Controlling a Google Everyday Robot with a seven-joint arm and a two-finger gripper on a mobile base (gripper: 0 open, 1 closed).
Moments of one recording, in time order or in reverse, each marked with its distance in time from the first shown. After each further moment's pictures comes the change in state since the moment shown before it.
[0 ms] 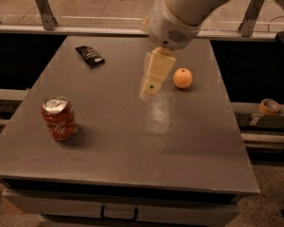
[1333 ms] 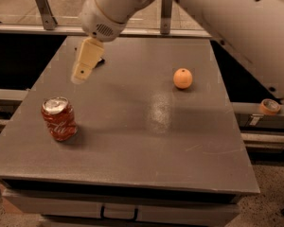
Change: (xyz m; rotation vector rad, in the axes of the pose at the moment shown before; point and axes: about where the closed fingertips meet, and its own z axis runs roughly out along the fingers) arm -0.136 -0.055 0.082 0.005 -0.256 -0.069
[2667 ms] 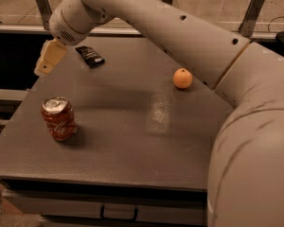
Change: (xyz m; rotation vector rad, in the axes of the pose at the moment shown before) arm -0.059 -0.057 0.107 0.081 -0.165 0.053
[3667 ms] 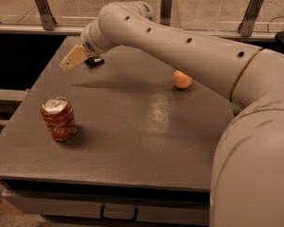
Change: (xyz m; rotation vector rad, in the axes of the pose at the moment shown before) arm 0.101 -0.068 0.003 0.323 0.041 0.332
